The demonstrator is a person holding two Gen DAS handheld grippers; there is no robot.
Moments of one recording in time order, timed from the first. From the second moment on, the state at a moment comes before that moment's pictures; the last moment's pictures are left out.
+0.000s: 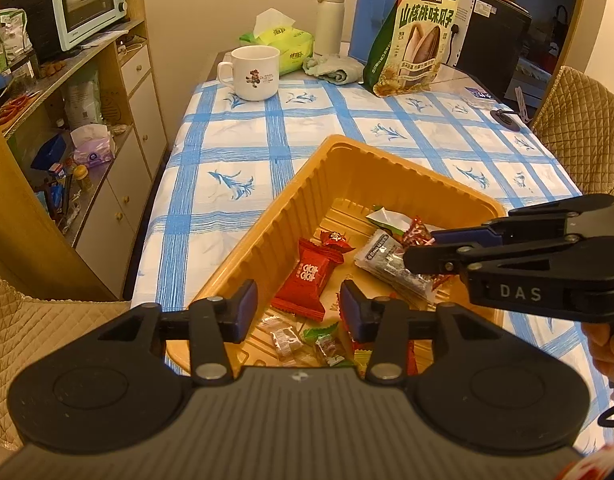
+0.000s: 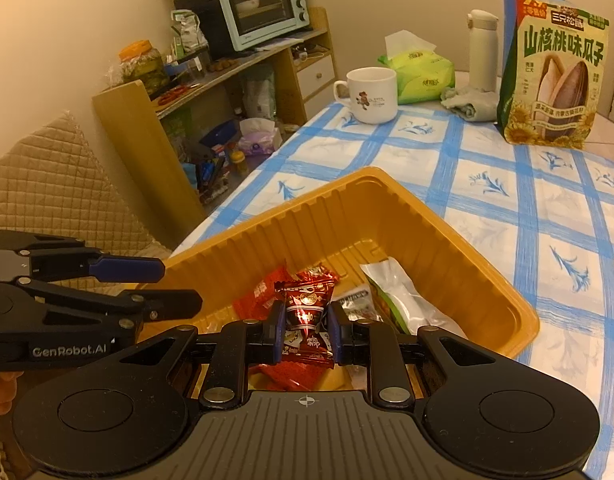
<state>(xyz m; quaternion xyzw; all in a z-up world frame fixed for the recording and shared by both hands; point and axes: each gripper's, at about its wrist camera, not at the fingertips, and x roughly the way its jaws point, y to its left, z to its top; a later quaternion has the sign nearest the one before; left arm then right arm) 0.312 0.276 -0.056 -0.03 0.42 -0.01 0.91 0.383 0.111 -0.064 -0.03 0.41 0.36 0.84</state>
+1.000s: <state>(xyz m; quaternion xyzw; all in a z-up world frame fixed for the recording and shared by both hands) 0.274 0.266 -0.032 -0.02 0.40 0.03 0.91 0.362 0.078 -0.046 0.01 0.39 0.32 0.87</state>
